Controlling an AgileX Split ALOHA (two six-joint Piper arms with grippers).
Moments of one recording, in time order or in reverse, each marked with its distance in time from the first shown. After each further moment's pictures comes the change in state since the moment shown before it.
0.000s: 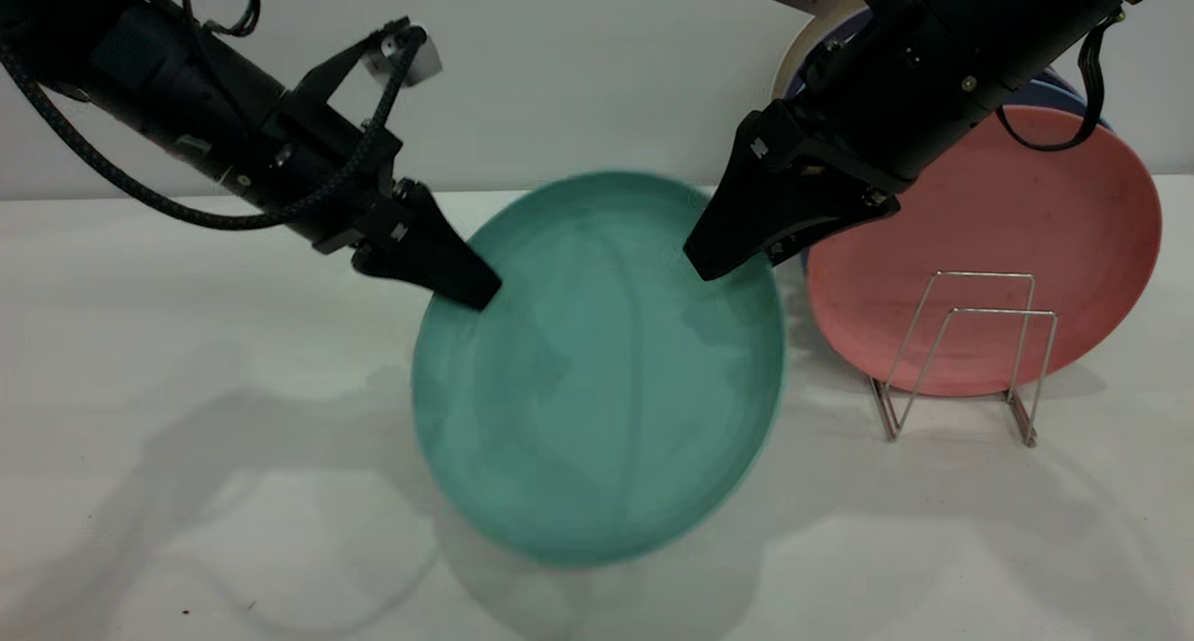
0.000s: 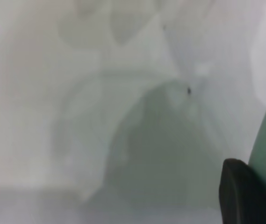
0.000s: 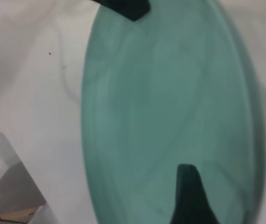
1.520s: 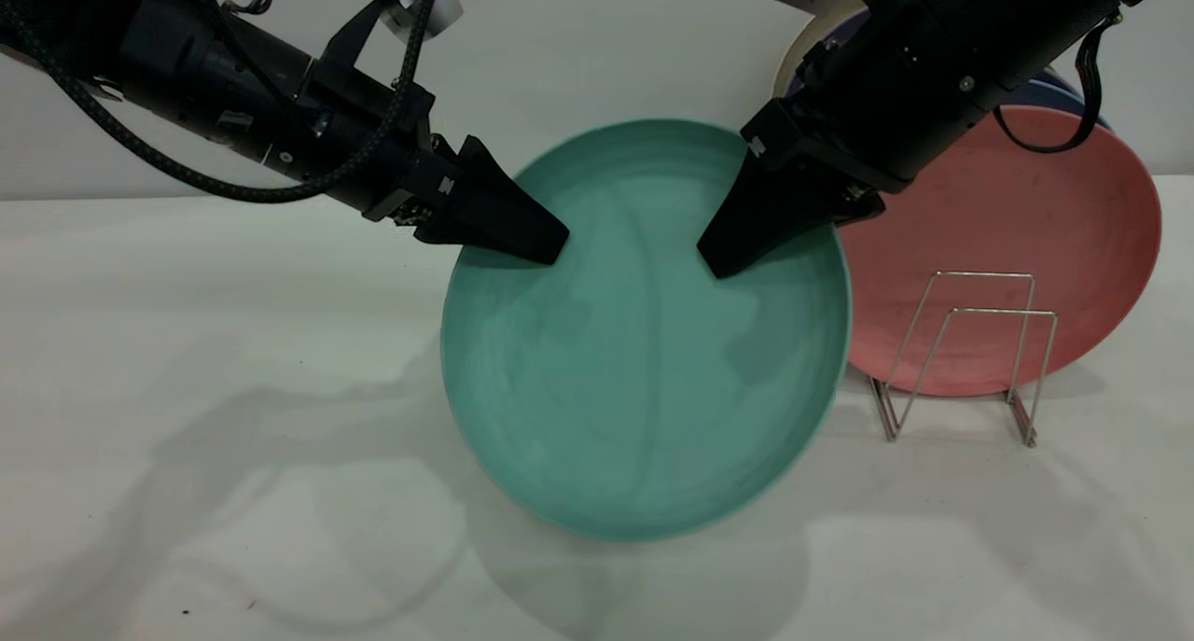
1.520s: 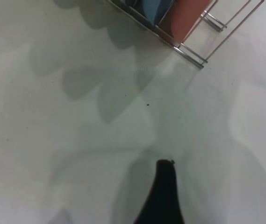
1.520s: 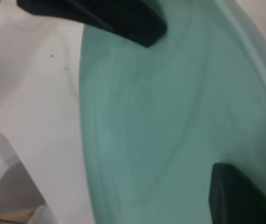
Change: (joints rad) left arm -0.026 0.000 0.000 -0.195 0.011 0.103; right arm -0.001 0.003 0.000 -0.002 -0.001 -0.010
